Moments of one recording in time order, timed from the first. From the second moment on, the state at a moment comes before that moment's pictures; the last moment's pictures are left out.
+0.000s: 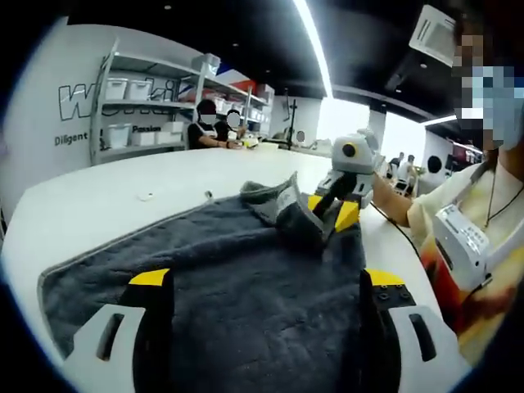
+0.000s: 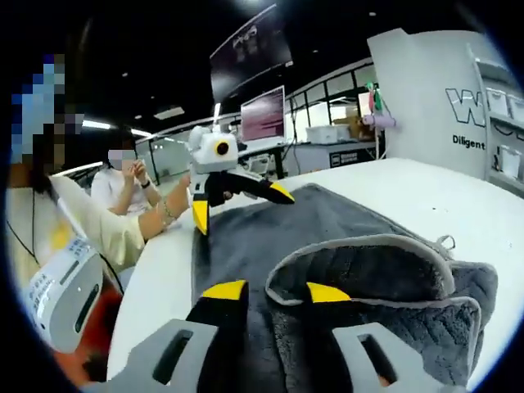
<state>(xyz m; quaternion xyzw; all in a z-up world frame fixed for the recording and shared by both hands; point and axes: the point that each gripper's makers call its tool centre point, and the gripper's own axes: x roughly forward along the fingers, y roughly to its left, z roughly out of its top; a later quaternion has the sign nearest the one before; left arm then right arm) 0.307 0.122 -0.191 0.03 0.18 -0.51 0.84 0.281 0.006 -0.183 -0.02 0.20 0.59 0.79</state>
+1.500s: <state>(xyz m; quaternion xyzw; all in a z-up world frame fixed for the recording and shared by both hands) 0.306 0.121 -0.195 0.03 0.19 -0.51 0.84 0.384 -0.122 -0.166 -0.12 0.10 0.41 0.90</state>
